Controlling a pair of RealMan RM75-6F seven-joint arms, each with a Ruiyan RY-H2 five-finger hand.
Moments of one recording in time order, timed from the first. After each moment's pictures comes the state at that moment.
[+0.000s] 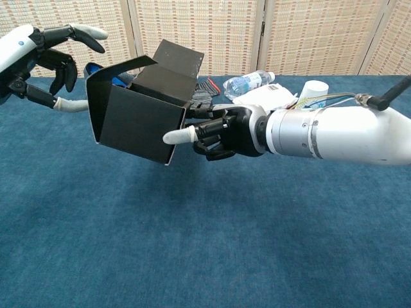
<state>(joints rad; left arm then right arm) -0.62 -1.69 -0.11 -0.86 1.66 1.51 -0.74 0.80 -1.69 0.48 -1.43 -1.03 0.34 0.70</state>
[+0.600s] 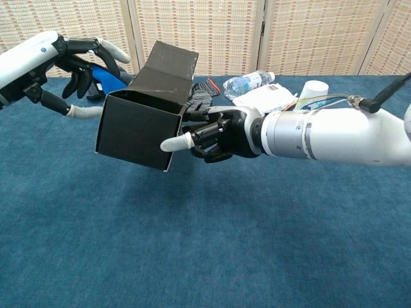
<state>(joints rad) -0.67 -1.64 -0.06 -0.88 1.72 1.48 -0.67 0.83 -1.70 0.46 -1.41 -1.03 0.35 0.67</state>
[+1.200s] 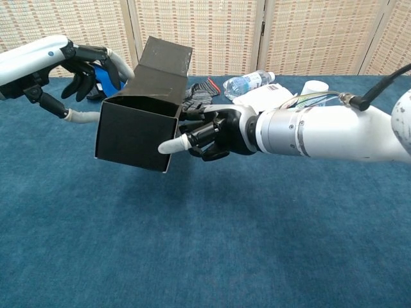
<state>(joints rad) -0.73 -1.52 0.00 -0.97 1.77 1.42 -0.60 0.87 -1.71 0.45 -1.37 -1.02 0.35 0.64</state>
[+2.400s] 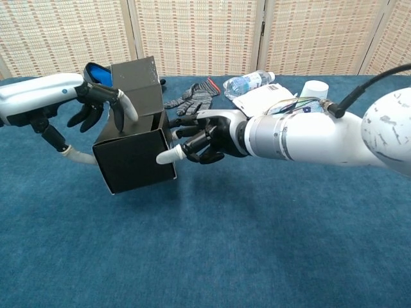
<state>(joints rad) -0.75 -1.51 0.10 -0.96 1.83 1.36 -0.59 0.94 -1.76 0.41 -1.29 -0.97 0.39 0.55</state>
